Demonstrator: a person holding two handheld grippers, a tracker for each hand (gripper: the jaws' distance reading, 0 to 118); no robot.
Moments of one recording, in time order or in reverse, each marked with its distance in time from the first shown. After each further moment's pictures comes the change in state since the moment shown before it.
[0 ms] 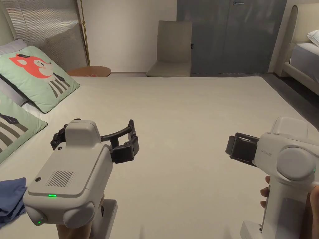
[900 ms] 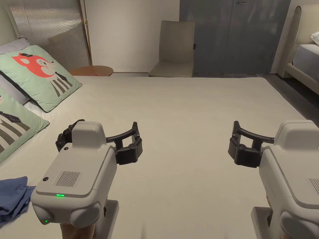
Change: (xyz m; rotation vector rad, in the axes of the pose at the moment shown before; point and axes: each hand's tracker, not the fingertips) left arm 0.005 -0.006 -0.004 -0.009 0.011 -0.027; right arm 0.006 -0.033 0.001 0.594 0.133 0.238
